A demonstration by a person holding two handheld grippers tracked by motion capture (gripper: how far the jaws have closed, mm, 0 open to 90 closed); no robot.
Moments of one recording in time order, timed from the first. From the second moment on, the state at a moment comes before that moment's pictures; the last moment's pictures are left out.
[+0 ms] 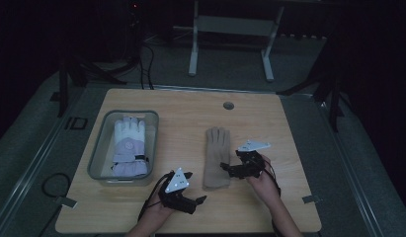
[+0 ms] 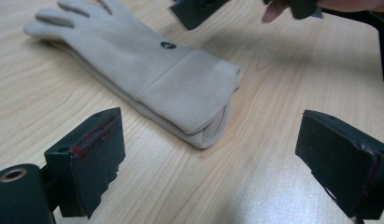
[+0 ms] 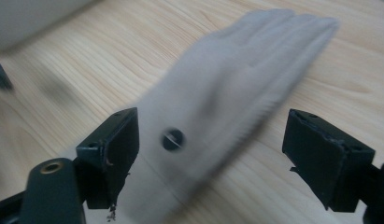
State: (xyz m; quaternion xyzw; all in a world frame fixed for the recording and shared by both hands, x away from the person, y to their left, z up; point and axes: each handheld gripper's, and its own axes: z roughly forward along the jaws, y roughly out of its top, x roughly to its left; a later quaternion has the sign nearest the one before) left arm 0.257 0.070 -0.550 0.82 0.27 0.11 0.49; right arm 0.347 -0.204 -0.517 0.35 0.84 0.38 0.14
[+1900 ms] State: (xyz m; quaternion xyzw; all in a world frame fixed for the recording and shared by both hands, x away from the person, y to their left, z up) left arm 0.307 0.014 -0.555 0.91 0.14 0.07 0.38; right arm 0.422 -0.190 -0.549 0.42 0.82 0.38 0.06
